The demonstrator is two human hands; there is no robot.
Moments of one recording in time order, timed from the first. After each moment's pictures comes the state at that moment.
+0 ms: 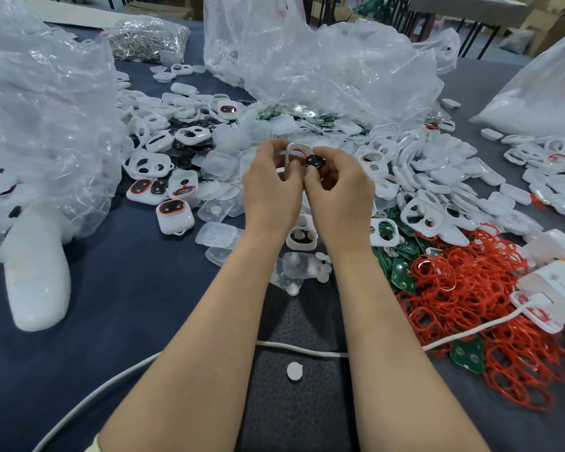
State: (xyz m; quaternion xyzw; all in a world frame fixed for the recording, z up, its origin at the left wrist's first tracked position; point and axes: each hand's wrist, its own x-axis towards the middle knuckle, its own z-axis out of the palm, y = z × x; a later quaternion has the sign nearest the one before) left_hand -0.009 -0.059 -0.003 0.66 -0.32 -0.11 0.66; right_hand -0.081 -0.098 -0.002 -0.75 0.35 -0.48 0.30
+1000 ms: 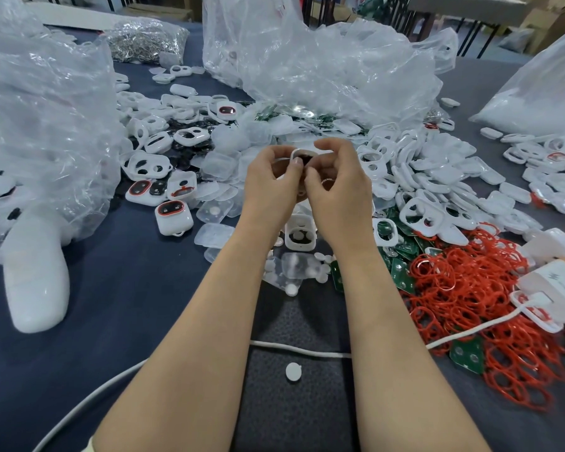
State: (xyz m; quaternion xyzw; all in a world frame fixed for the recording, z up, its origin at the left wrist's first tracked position) left_hand -0.007 -0.057 0.000 0.59 -0.29 -0.27 0.71; right_hand -0.084 -0.099 0.003 -0.76 0.32 -0.46 0.34
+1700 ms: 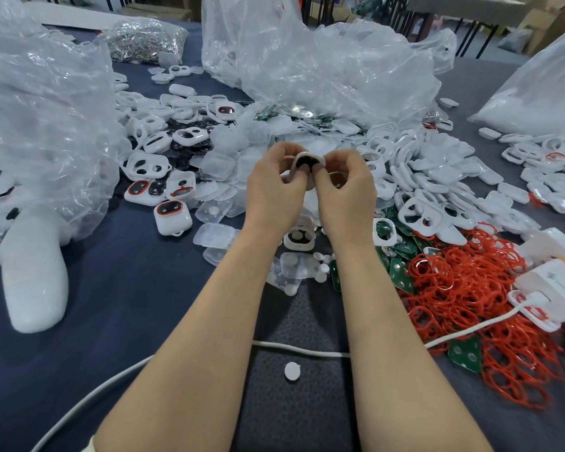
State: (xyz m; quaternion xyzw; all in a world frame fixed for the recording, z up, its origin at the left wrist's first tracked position) left_hand -0.009 -0.060 -0.003 0.64 -0.36 -0.17 0.66; right_hand -0.083 -0.105 -0.004 -0.69 0.38 -0.49 0.38
